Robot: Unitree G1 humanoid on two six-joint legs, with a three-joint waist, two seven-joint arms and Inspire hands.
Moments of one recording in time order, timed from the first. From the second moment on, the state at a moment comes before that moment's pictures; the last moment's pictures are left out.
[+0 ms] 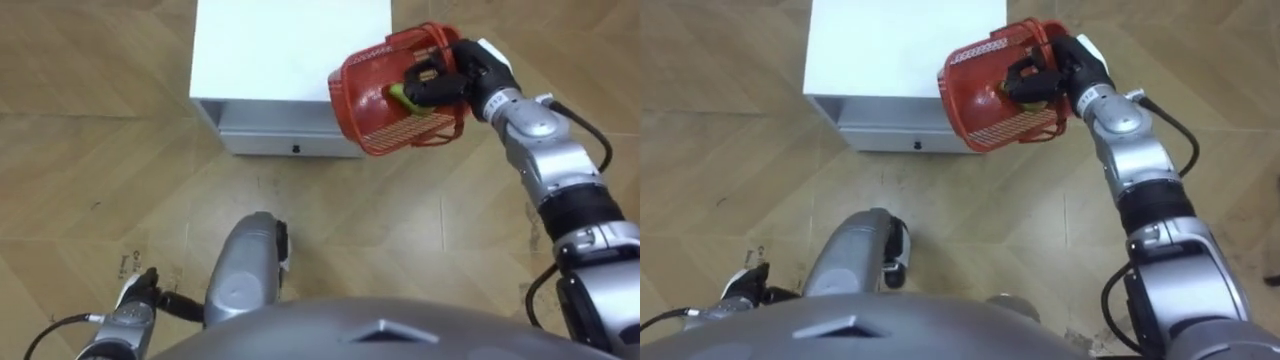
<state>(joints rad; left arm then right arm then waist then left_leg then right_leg) 0.13 0.28 0.00 1.13 0.19 0.09 0.05 -0.25 -0.37 0.19 0.53 0.12 0.12 0.16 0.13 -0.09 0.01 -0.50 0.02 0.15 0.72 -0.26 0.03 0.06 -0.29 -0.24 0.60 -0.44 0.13</state>
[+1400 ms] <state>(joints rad) 0.12 0.25 -0.05 1.15 0.31 0.12 0.03 -0.23 -0.25 0.29 0.62 0.12 0.06 0.08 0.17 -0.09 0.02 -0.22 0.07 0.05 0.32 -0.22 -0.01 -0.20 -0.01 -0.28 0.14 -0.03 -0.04</state>
